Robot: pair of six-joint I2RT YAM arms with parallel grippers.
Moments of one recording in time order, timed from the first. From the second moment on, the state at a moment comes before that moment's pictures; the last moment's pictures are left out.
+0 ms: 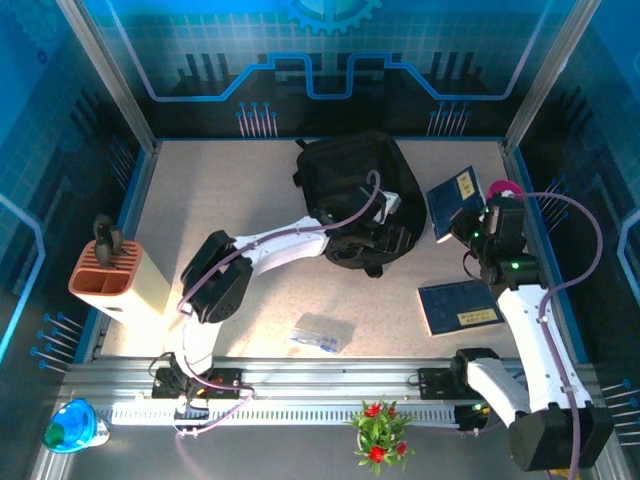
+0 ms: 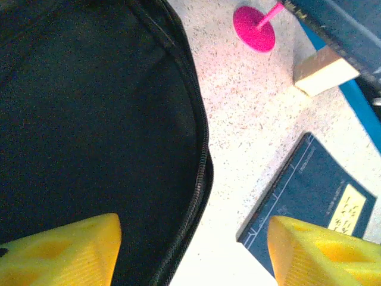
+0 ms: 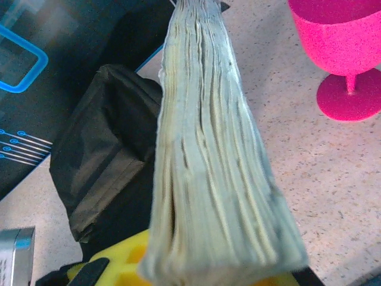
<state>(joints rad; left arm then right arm) -0.83 2.09 1.69 -0.34 0.19 -0.43 -0.01 0.89 0.86 -0.57 0.01 0.70</state>
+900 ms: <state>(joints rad) -0.83 2.33 1.99 -0.58 0.24 -0.38 -0.03 0.86 0.86 -0.62 -0.02 0.69</state>
